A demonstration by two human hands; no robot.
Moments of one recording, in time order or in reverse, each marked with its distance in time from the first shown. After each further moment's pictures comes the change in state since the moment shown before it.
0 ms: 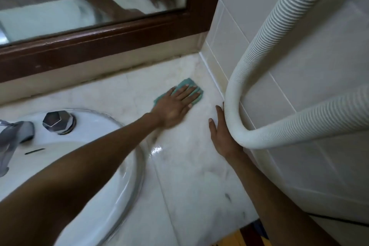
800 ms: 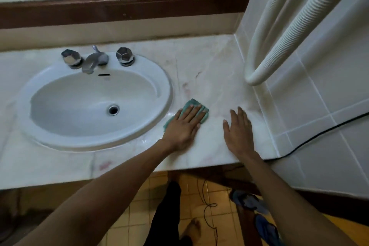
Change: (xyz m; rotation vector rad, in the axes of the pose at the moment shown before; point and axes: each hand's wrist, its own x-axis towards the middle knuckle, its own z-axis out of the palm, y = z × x) left_hand -0.224 0.184 0.074 -0.061 0.073 -0.405; right_hand -0.167 0.019 -0.039 -0.155 -0.192 -0.158
